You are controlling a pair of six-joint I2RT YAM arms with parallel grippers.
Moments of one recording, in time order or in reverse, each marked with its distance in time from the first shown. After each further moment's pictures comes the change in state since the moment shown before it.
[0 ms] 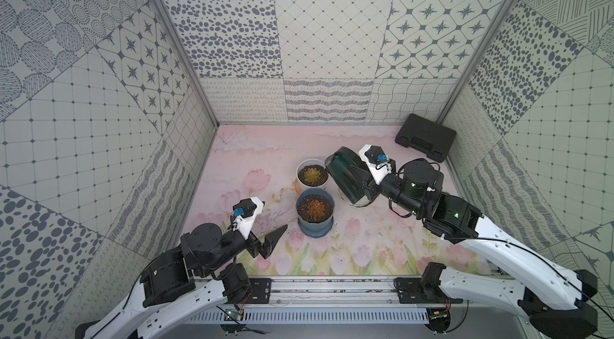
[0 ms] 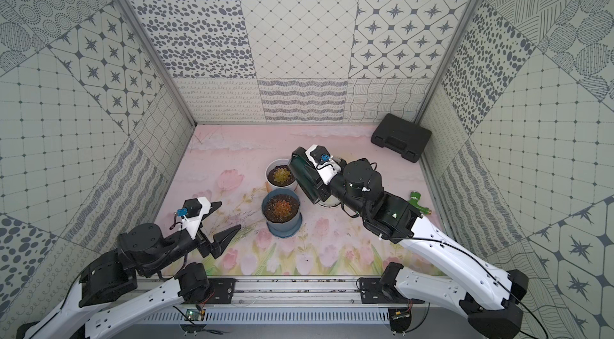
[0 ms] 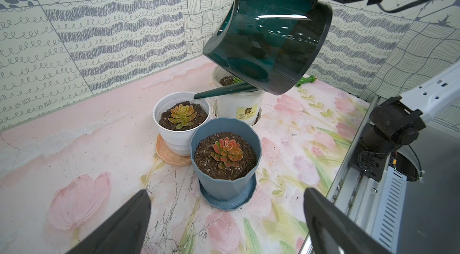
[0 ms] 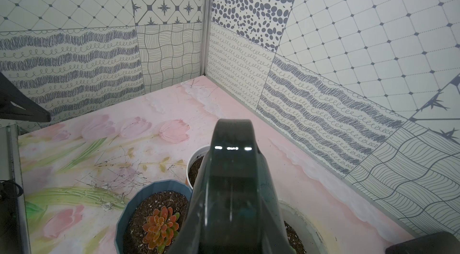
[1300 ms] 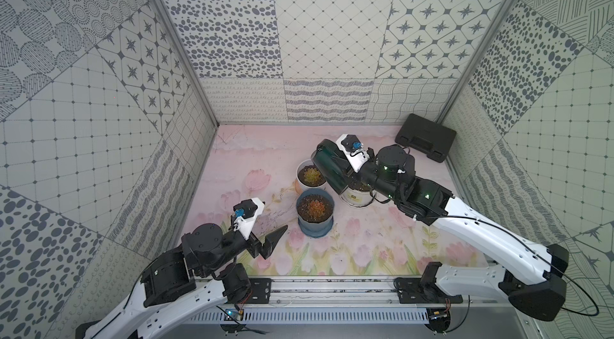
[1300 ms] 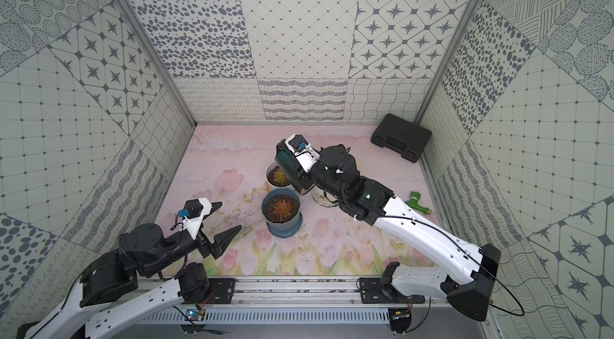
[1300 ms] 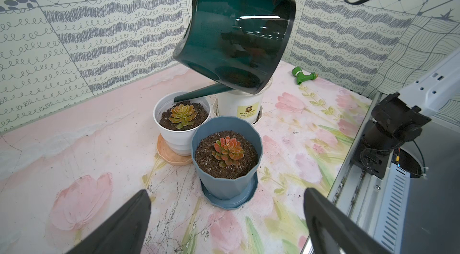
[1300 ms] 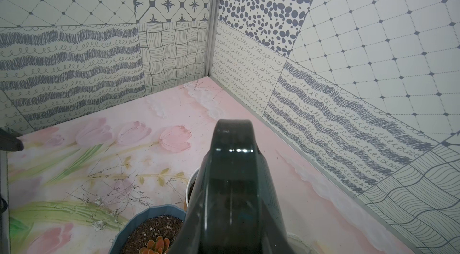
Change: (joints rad) left arm 0.000 -0.004 -0.008 0.000 0.000 0.014; right arm 0.000 0.212 0.131 0.058 -0.037 -0.017
